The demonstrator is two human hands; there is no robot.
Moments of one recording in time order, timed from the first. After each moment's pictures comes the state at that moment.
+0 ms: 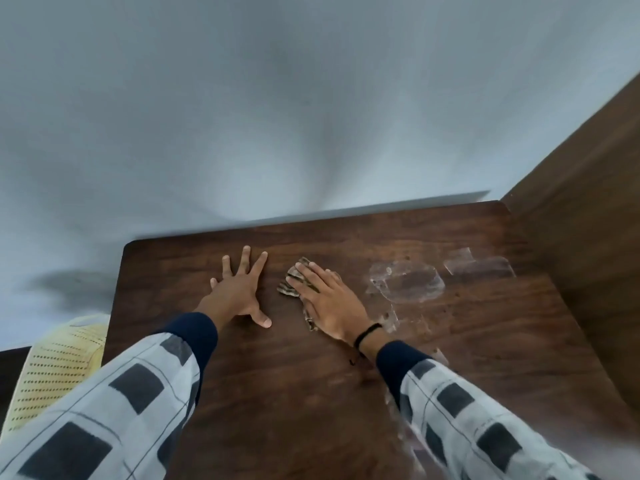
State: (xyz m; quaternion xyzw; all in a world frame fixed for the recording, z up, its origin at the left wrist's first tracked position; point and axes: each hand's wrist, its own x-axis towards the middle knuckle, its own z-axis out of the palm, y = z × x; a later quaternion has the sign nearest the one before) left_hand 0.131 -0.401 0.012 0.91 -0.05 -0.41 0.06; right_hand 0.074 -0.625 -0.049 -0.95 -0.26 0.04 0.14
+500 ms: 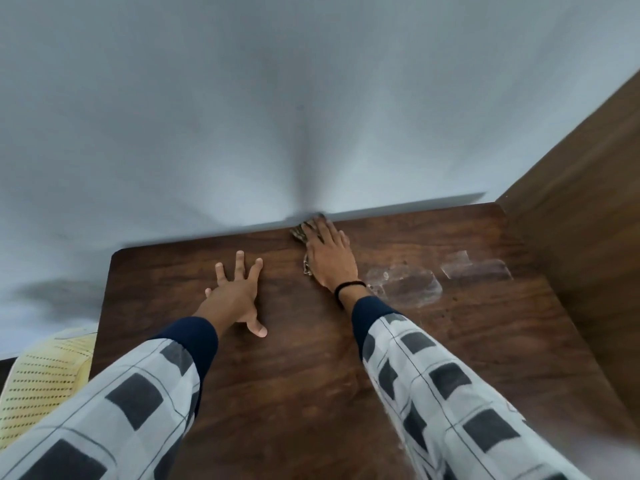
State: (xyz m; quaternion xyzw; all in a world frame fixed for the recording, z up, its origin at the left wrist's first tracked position) left_hand 0.140 -0.412 0.010 0.90 -0.02 -0.44 0.02; right_hand 0.173 -0.624 -0.037 -0.99 -0.05 0.04 0.15
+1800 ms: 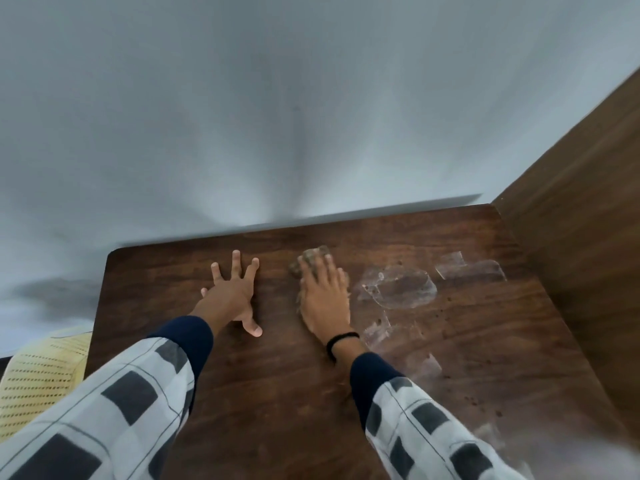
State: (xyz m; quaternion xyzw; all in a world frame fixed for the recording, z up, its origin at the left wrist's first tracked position) left_hand 0.138 -0.414 0.015 0.90 -0.03 -0.43 0.01; right_hand 0.087 -0.600 -0.053 -0.98 0.00 0.01 0.18
